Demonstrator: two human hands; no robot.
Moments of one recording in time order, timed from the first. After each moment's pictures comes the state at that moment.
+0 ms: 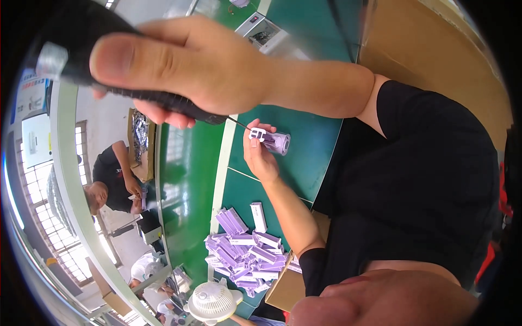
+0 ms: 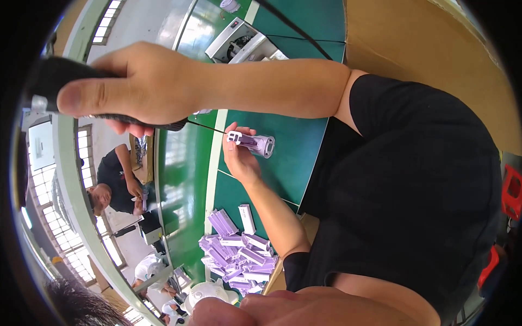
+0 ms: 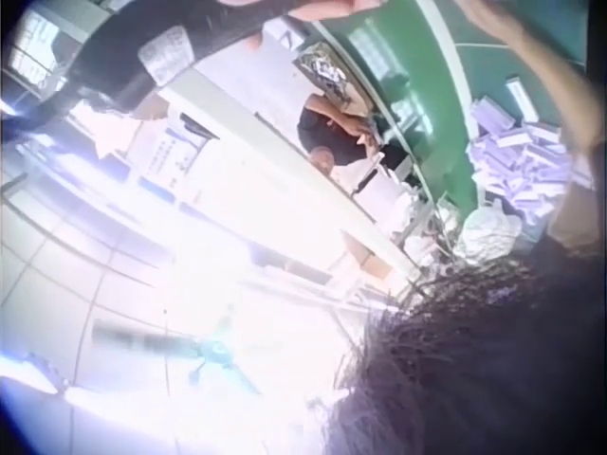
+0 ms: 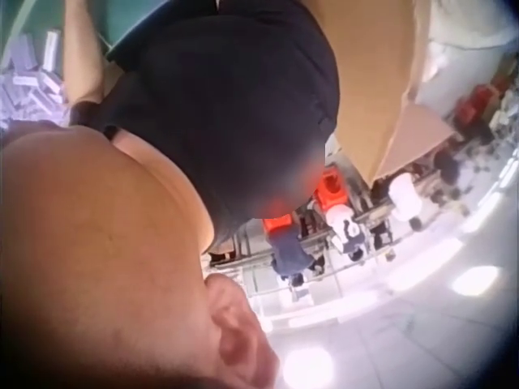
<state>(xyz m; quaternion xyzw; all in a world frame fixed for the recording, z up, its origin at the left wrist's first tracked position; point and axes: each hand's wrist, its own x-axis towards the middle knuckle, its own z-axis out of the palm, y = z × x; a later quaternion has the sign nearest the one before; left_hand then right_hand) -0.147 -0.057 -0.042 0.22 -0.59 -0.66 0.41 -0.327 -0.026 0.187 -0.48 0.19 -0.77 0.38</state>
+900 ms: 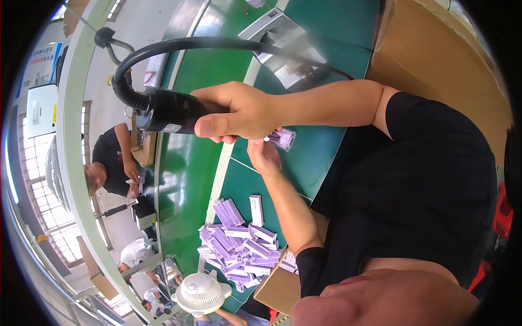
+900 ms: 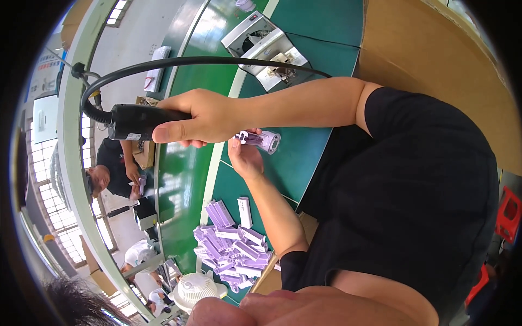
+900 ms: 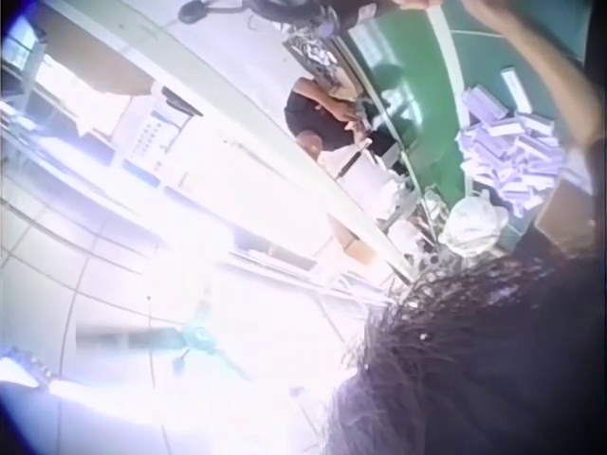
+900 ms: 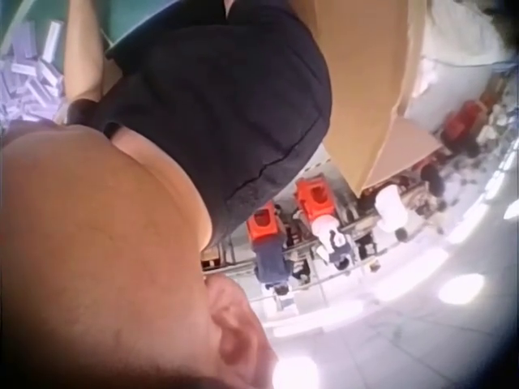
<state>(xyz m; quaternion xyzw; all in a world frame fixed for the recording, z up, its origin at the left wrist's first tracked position) -0.137 -0.061 -0.059 0.18 -0.53 -0.69 0.46 -0.288 -0.045 0.101 -0.54 0.22 -0.66 0.48</state>
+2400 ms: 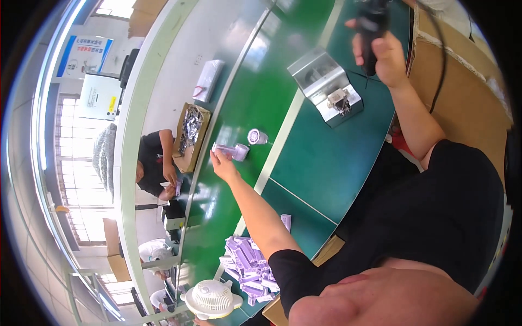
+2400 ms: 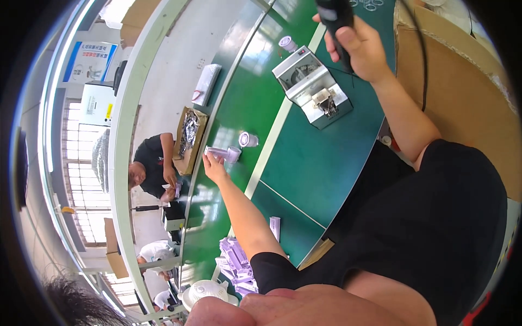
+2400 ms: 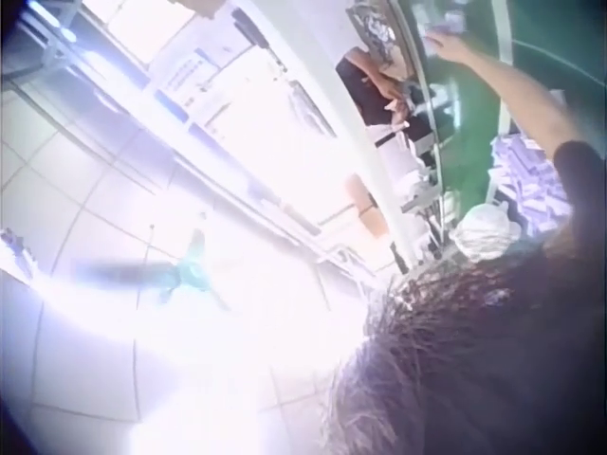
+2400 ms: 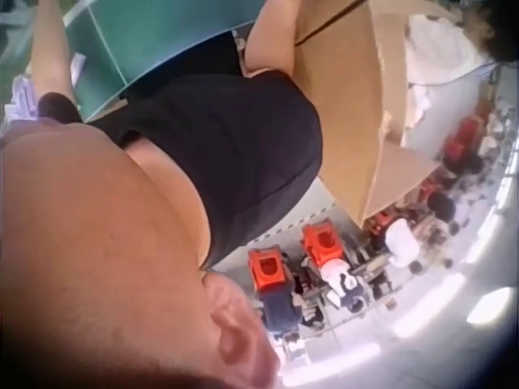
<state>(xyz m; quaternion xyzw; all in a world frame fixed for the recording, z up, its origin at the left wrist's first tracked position) 0.000 -0.315 -0.041 0.52 -0.55 -0.37 0.55 -0.471 0.024 0.076 -0.49 0.32 -0.80 0.11</state>
